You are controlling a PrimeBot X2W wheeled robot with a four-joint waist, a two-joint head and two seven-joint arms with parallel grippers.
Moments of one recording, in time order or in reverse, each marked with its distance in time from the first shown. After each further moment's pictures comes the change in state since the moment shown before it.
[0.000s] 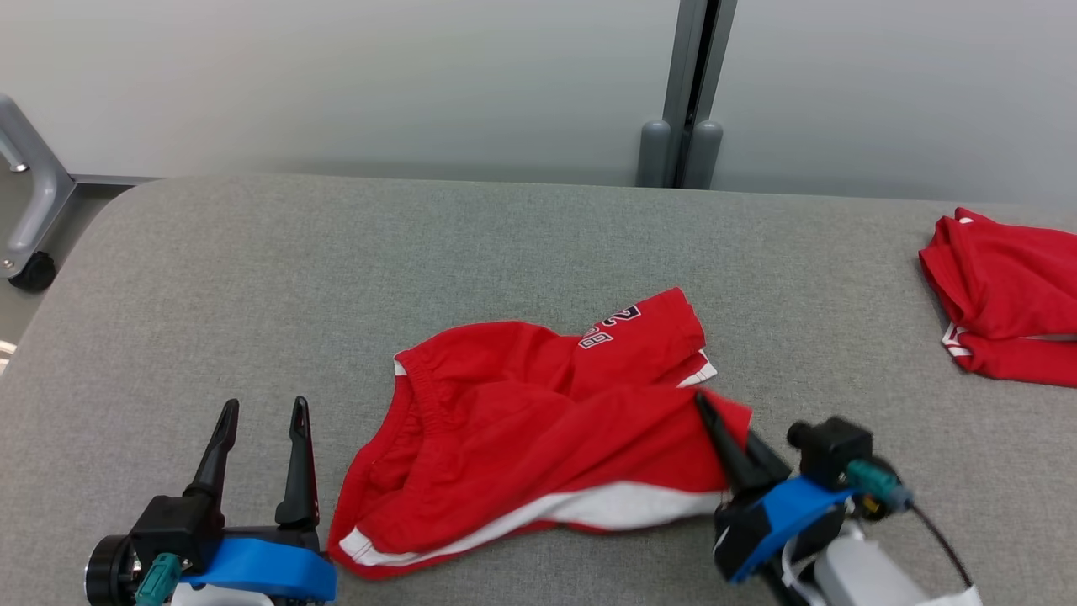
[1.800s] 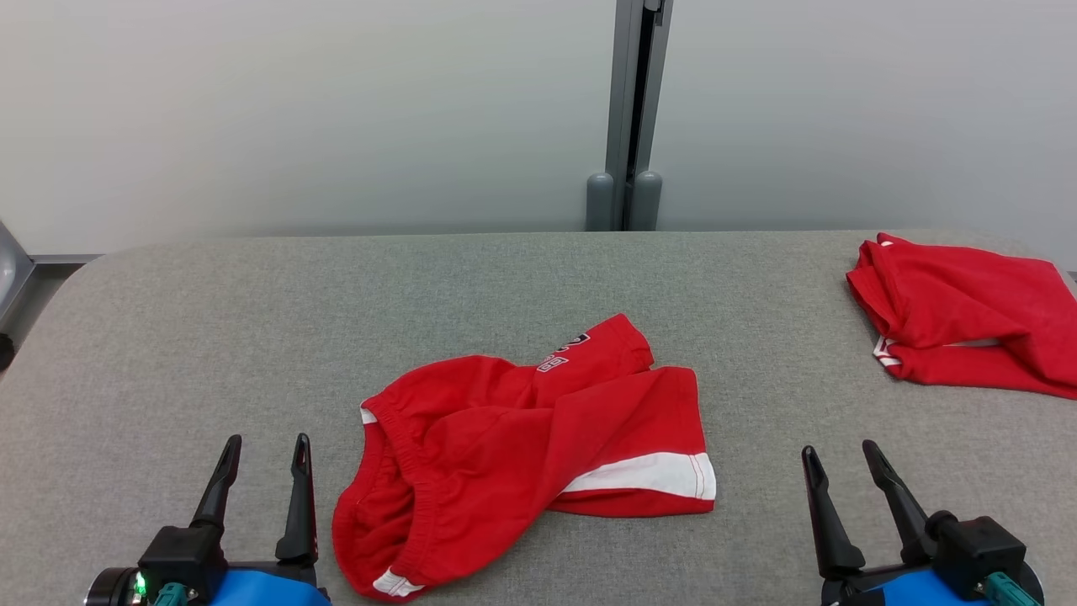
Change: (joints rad) left arm 0.055 0.014 -0.005 0.004 0.023 0.000 0.000; right arm 0.318 0.020 -0.324 -0.353 -0.149 0.000 0.000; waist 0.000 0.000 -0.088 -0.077
